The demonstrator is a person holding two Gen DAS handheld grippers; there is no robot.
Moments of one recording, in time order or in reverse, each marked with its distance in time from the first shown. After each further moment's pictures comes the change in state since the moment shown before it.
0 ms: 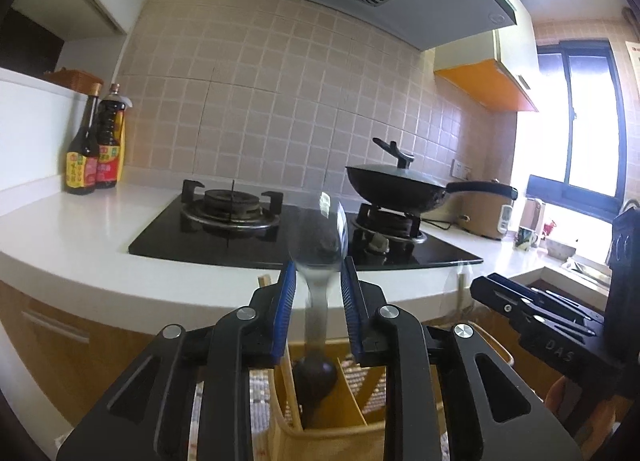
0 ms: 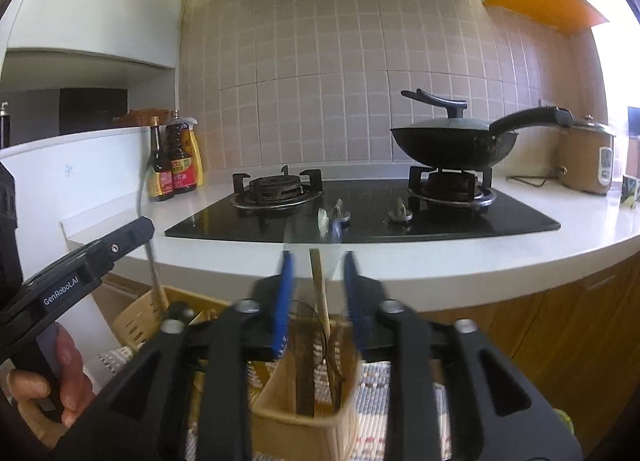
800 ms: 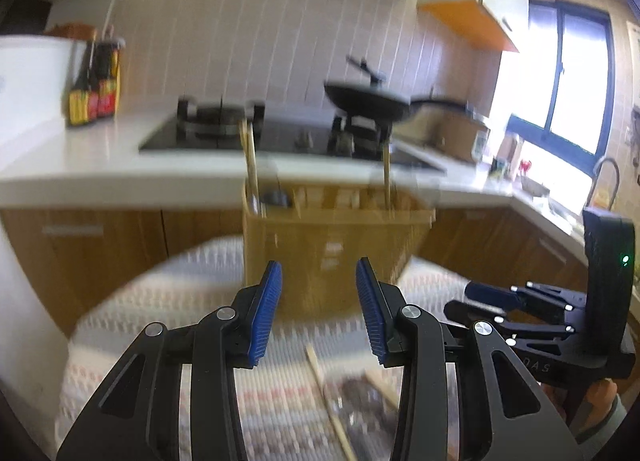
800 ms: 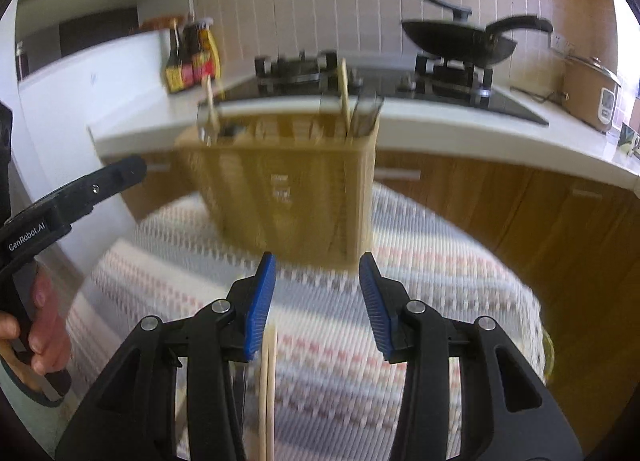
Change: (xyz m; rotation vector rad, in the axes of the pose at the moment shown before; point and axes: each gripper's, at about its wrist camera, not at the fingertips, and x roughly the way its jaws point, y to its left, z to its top) left arm -0.087 -0.024 -0.058 -0.004 0.328 -0.048; right arm -0.082 0.028 -0.085 -0.033 0.428 0.017
